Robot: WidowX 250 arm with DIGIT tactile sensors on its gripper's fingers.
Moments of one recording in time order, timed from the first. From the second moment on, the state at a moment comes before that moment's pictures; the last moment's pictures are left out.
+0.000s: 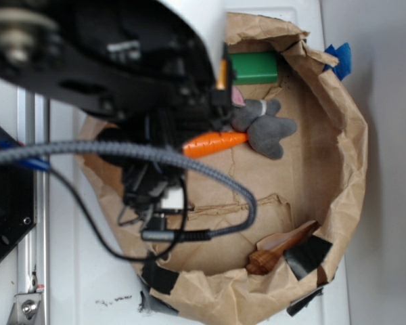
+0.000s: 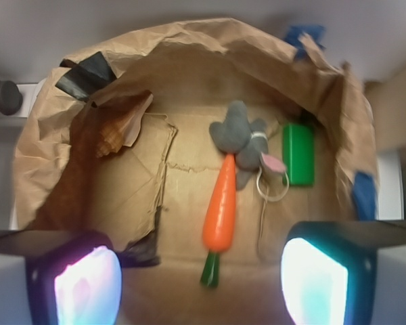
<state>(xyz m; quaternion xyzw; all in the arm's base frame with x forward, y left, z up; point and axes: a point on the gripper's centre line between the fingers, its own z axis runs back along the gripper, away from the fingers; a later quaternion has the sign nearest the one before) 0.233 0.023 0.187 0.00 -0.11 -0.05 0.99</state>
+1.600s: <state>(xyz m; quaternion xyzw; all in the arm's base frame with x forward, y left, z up) 0.297 0.041 0.114 -0.03 -0.20 -0.17 0.96</state>
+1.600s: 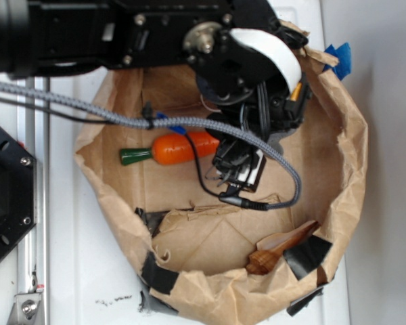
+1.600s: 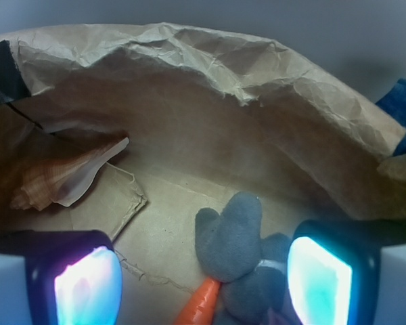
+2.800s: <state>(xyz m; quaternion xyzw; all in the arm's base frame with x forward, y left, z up) 0.316 0.053 0.042 -0.02 -0.15 -0.20 0.97</state>
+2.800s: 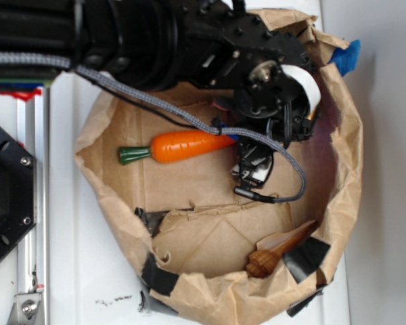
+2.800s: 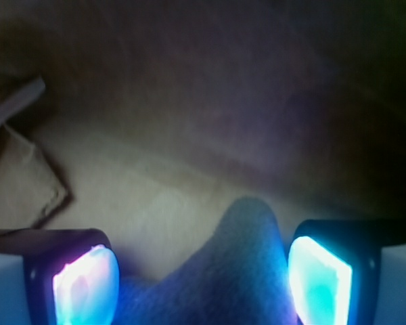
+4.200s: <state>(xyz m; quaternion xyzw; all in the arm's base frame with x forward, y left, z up) 0.308 0.063 0.053 -0.01 -0.12 -0.17 0.98</state>
